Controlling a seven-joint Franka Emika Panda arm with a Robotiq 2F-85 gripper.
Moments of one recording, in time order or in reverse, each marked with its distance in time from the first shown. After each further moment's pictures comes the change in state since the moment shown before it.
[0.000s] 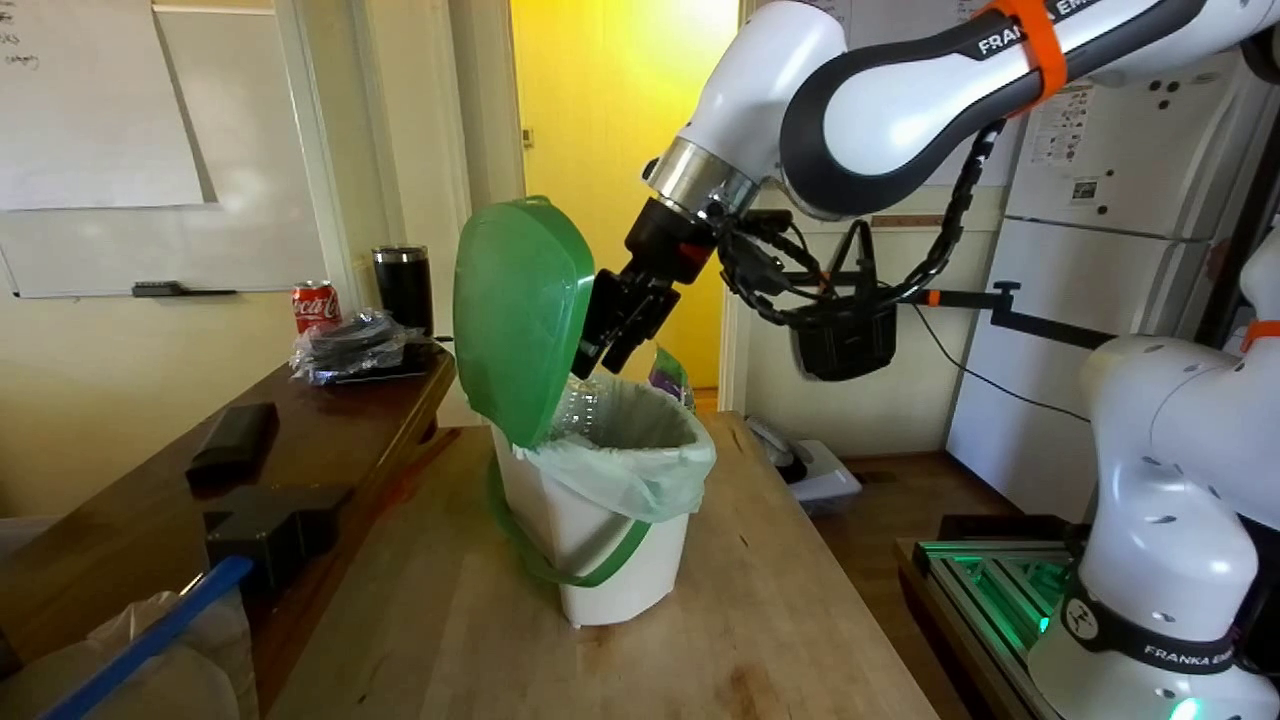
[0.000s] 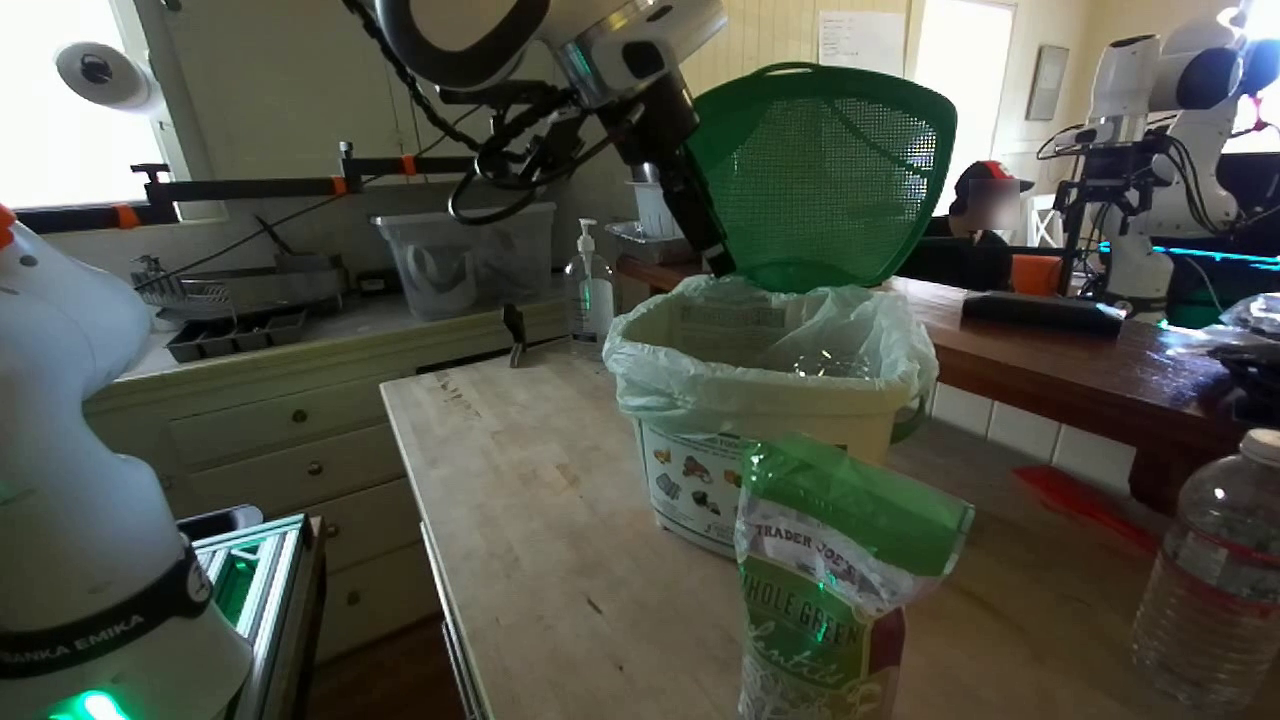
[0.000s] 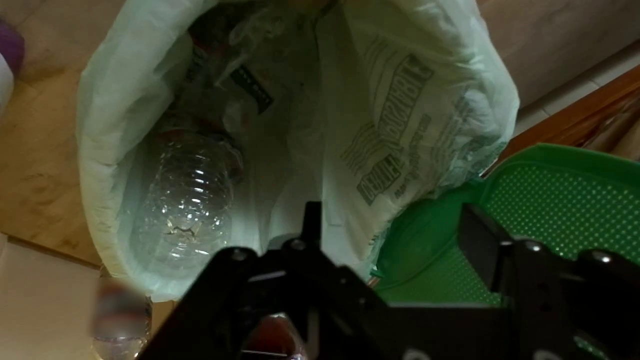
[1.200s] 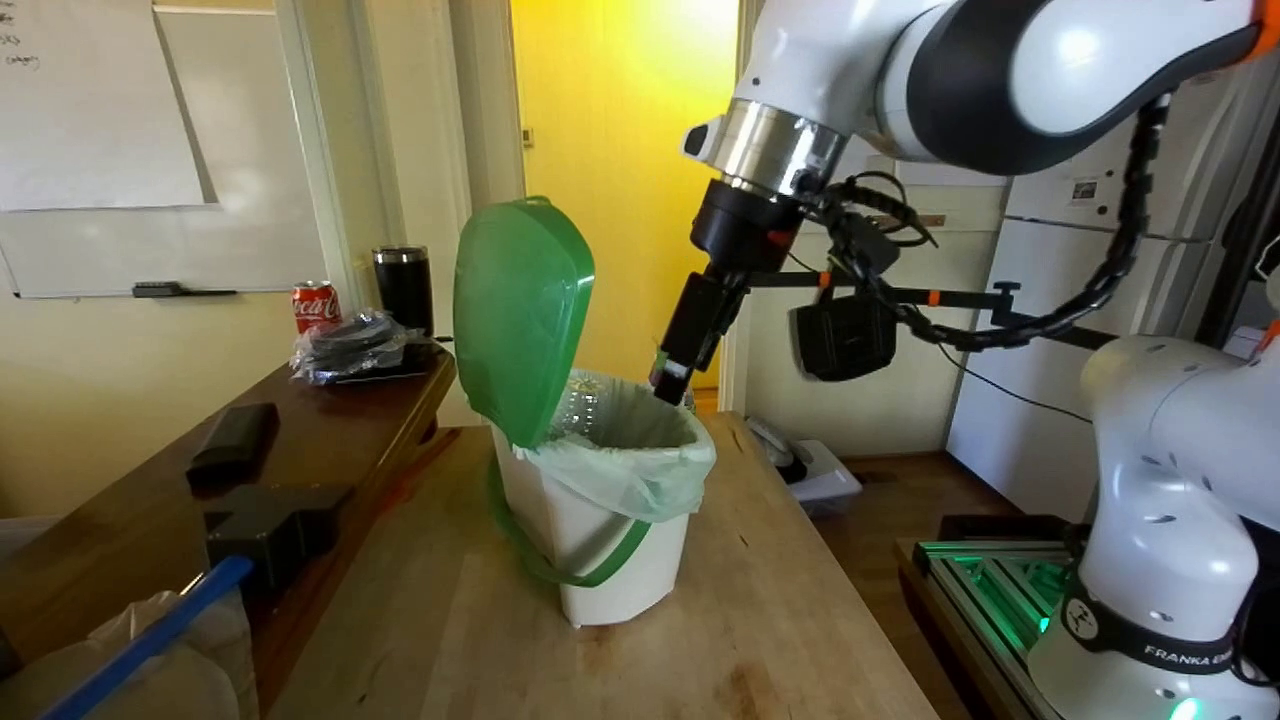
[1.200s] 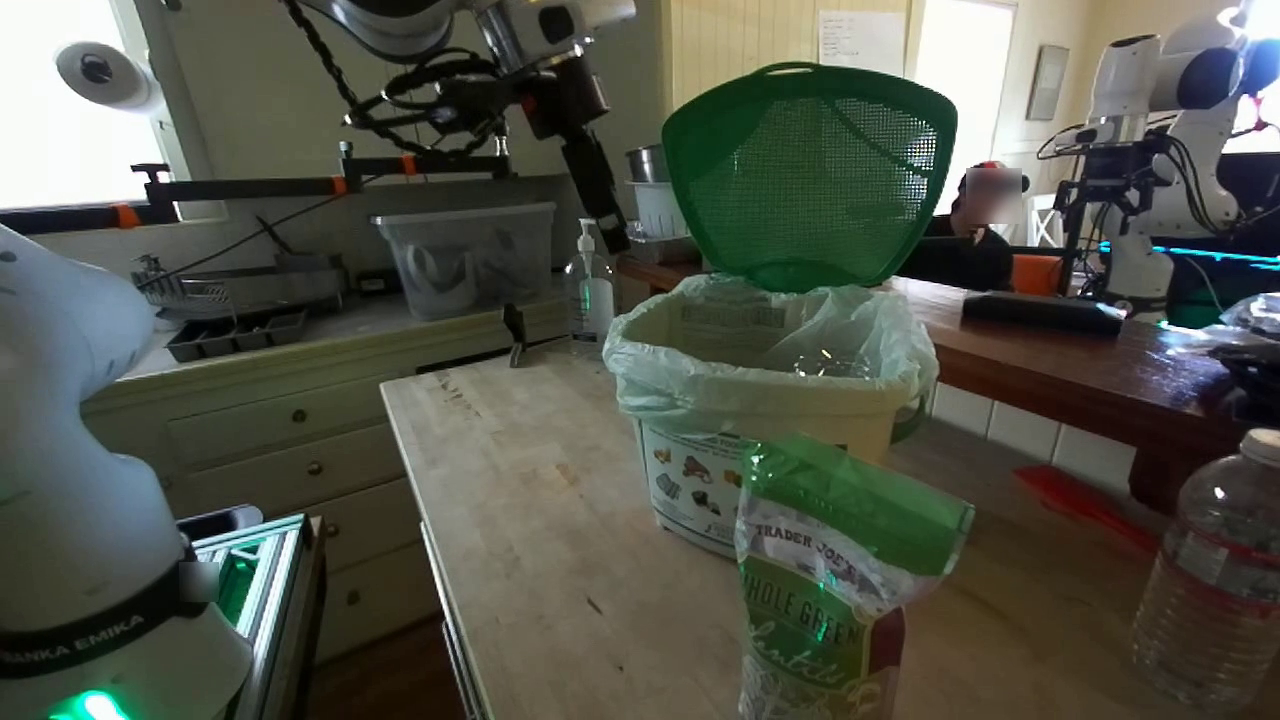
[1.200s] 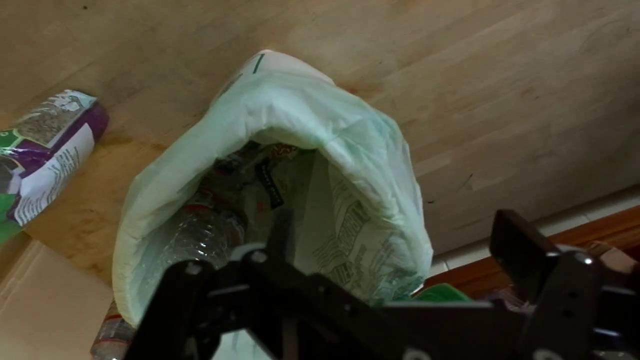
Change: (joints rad) arm -0.028 -0.174 0.176 -0.022 -0.145 -0.338 0.117
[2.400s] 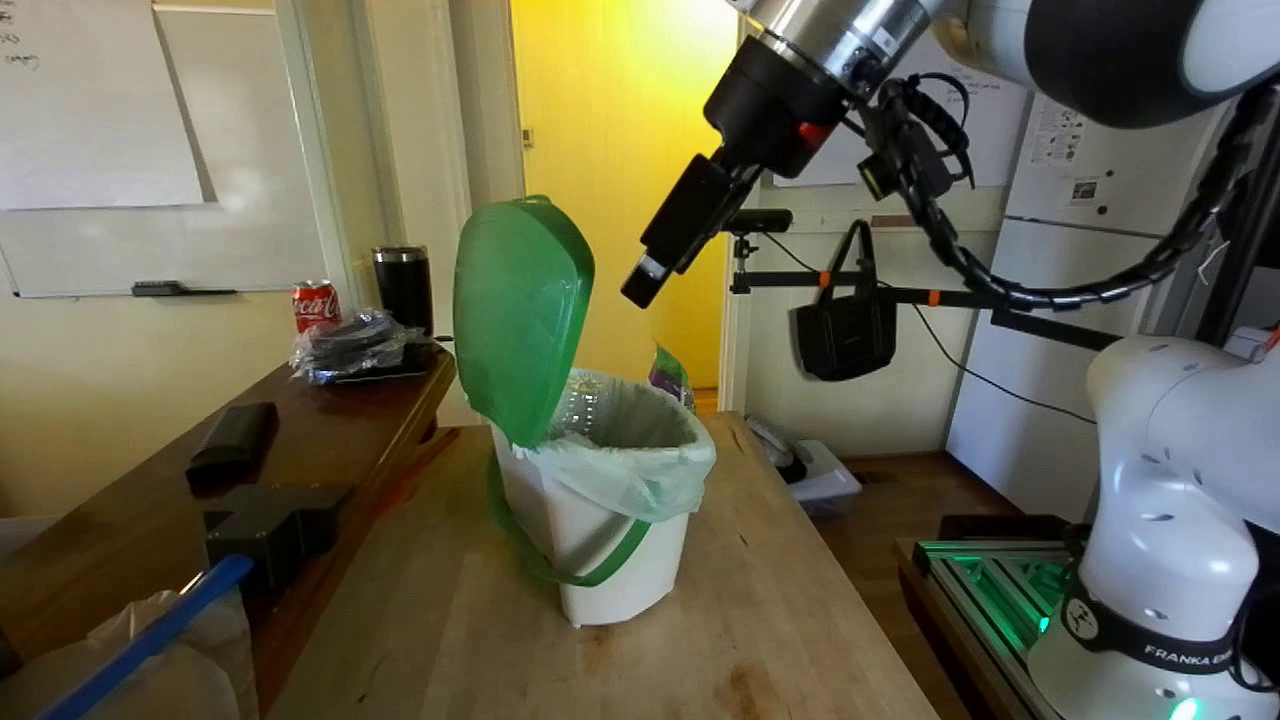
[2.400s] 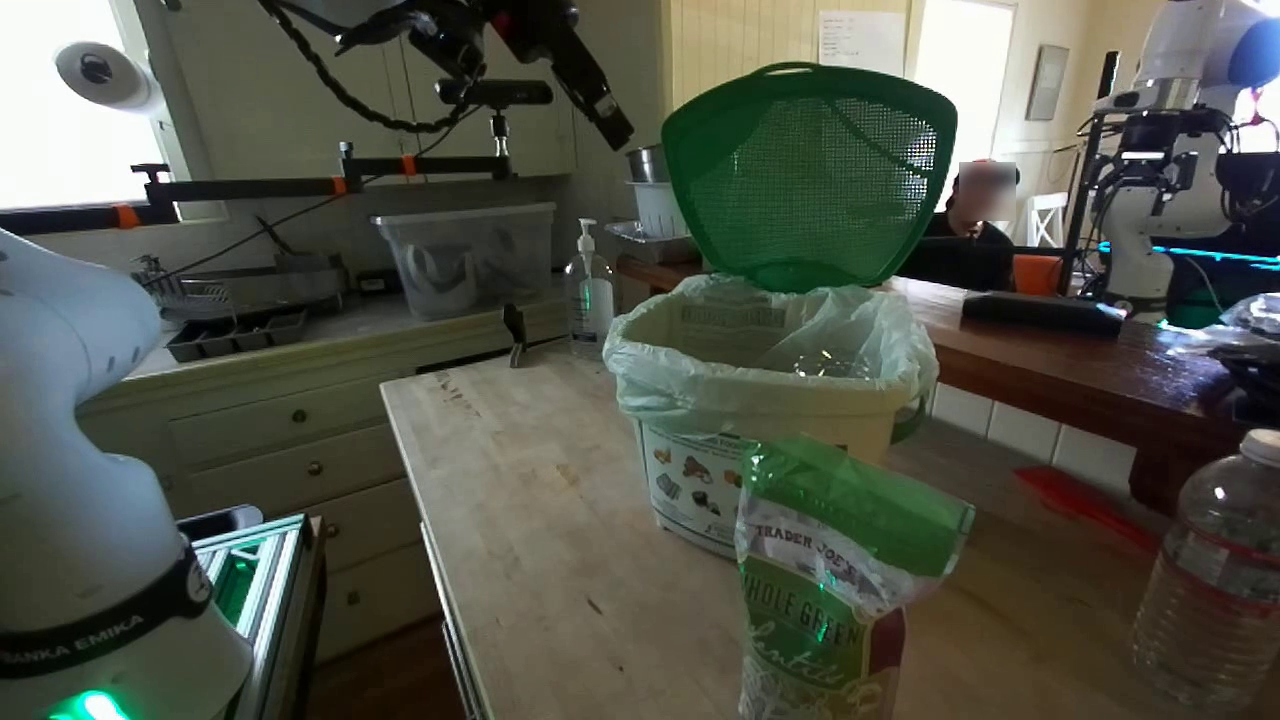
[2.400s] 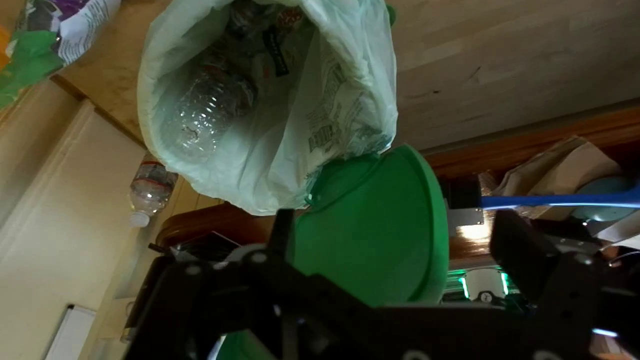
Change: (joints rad) arm -0.068 -0.075 0.169 0.084 -0.195 0.048 0.158
